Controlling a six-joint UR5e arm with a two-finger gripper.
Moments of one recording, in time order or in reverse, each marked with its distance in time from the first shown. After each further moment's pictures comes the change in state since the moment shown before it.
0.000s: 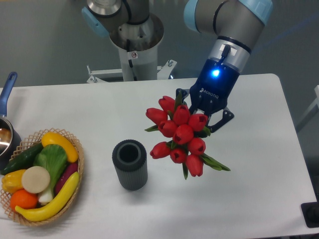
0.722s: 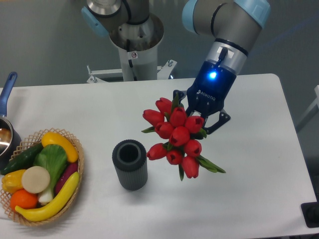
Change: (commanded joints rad) arm -0.023 -0.006 -0.008 0.000 0.000 -0.005
